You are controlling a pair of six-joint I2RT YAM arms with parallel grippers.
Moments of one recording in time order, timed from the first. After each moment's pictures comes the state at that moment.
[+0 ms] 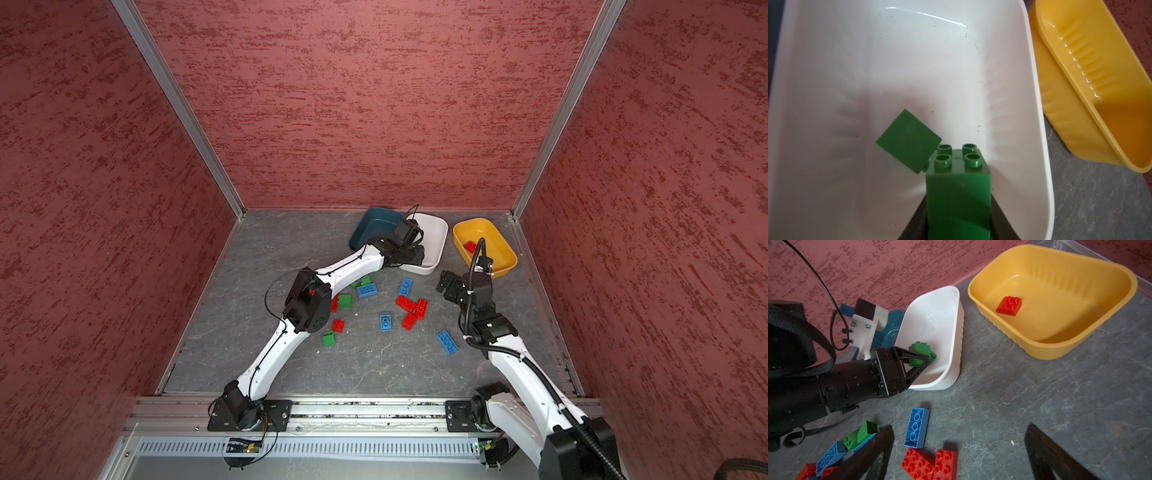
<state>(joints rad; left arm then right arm) -0.76 2.58 2.35 -0.58 0.03 -0.49 0.25 0.93 0.54 -0.11 0.17 0.61</state>
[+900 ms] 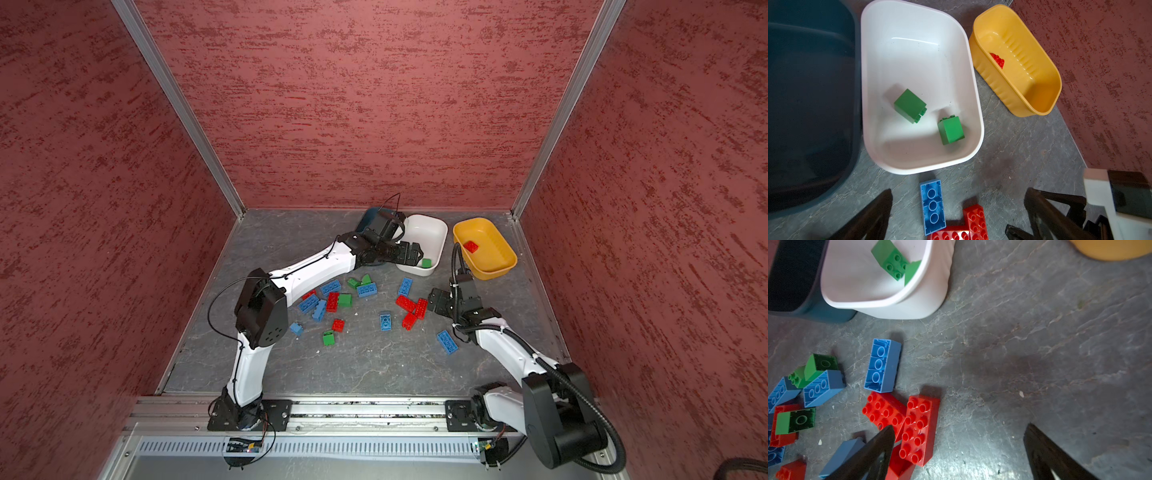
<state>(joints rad) -0.75 2.09 1.82 -0.49 0.10 -0.45 0.26 1.20 0.54 -0.20 -0.05 0.55</state>
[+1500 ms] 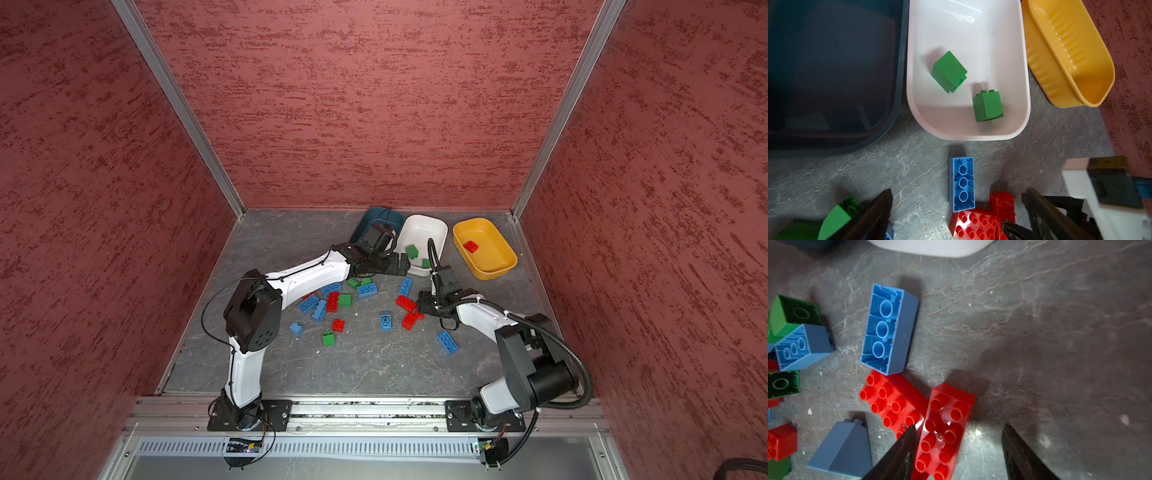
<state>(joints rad) -0.74 2.03 1.64 -0.45 0.03 -0.53 0.36 1.51 0.72 -0.28 -0.15 0.48</state>
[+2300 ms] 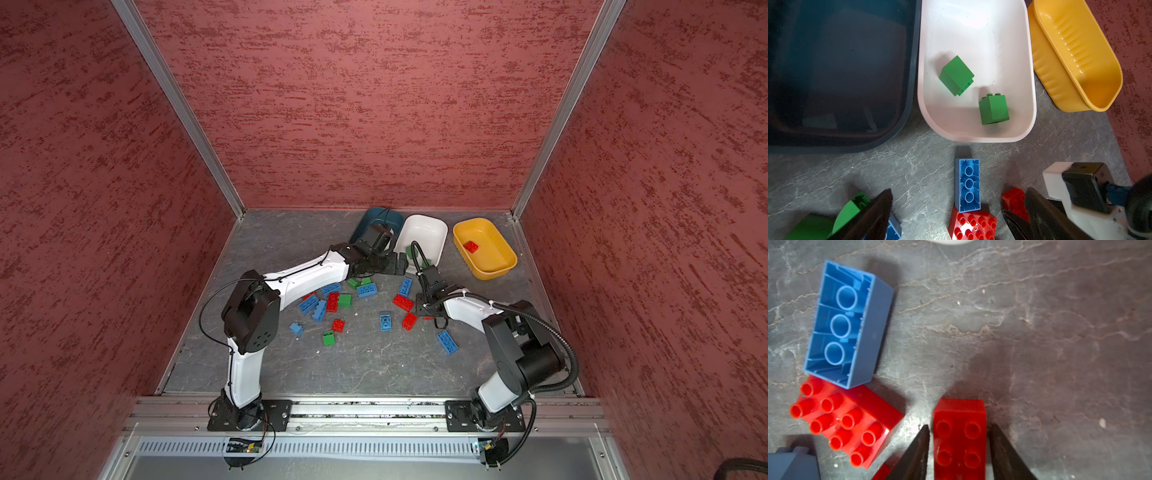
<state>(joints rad) -0.74 2.02 1.63 -0.45 -0.01 -0.53 0.44 1.58 0.78 -0.34 0.06 0.46</state>
